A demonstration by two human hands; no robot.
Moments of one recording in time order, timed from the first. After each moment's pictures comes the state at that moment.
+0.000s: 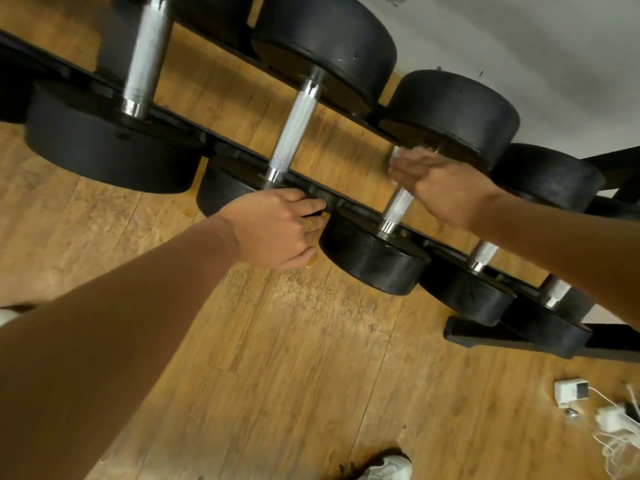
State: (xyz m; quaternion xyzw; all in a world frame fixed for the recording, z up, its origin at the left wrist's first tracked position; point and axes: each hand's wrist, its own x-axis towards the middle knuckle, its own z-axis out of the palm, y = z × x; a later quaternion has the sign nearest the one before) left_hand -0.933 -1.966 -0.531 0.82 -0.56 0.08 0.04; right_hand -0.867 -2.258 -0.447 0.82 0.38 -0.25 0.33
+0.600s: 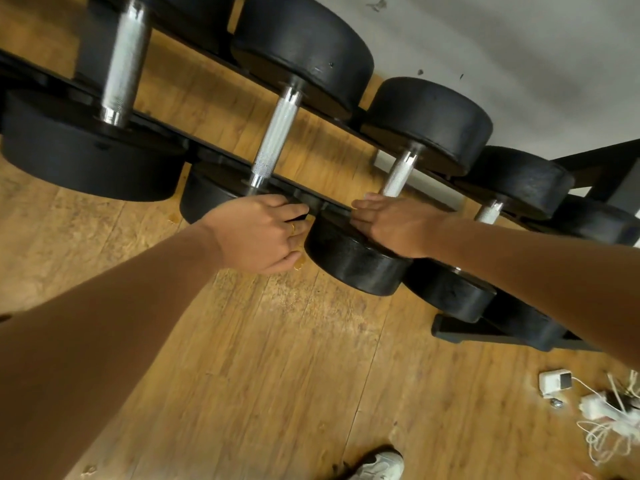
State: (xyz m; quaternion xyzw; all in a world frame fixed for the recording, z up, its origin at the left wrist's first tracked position) left_hand -0.933 -1.965 -0.528 0.82 -0.56 0.07 0.06; right_hand -0.896 -2.239 -0.470 0.75 0.46 -0.35 0.32
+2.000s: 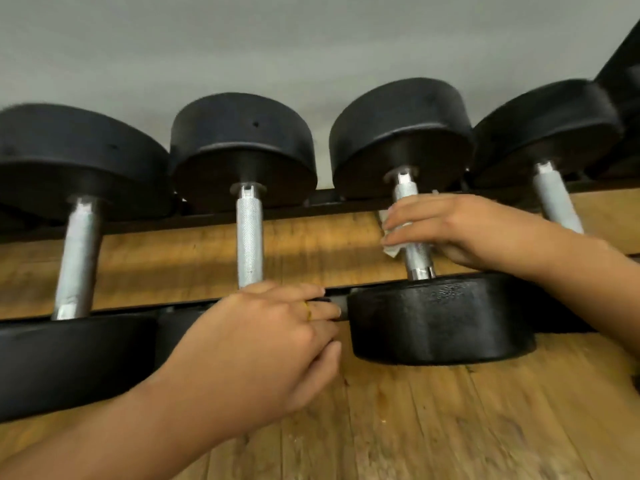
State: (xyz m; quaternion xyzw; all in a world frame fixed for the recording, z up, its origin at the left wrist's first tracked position) left_hand -0.932 -1.969 -0.524 0.83 -0.54 0.07 0.04; right_hand -0.913 -2.287 -0.528 0.93 0.36 0.07 -0.09
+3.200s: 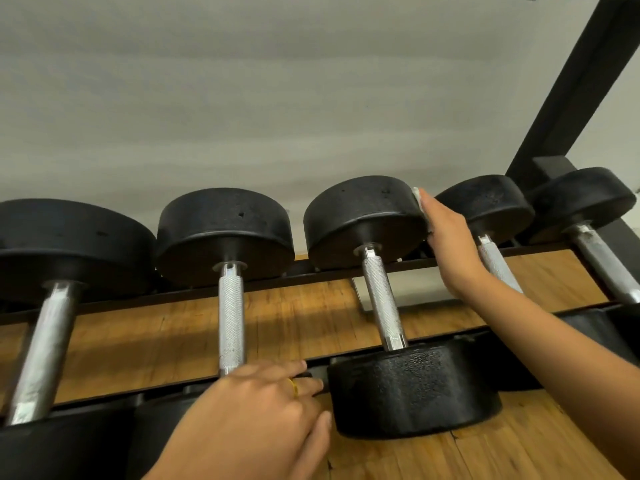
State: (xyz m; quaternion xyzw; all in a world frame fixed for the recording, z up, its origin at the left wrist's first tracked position) left_hand -0.923 -1.980 -0.527 0.81 -0.57 0.05 0.10; right_hand -0.888 -2.292 -0.504 0.78 -0.16 0.25 -0.54
